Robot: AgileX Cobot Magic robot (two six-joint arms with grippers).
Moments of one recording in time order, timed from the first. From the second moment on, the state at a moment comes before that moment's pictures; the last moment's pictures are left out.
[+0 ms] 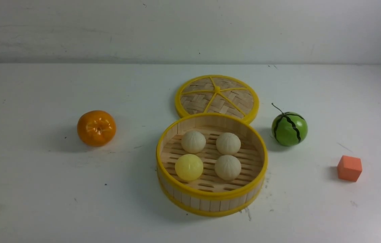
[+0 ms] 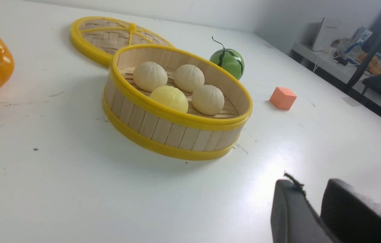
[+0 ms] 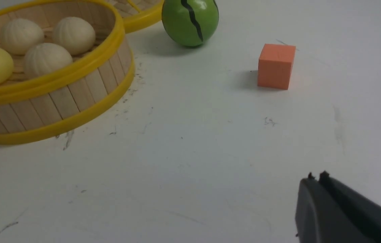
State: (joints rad) right arm 0.07 -0.01 0.02 0.10 0.40 0.00; left arm -0.63 -0.01 -0.09 -0.21 0.29 -0.13
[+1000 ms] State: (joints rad) right arm 0.07 -0.01 0.02 0.10 0.40 0.00; left arm -0.12 -0.01 0.03 -0.21 0.39 -0.16
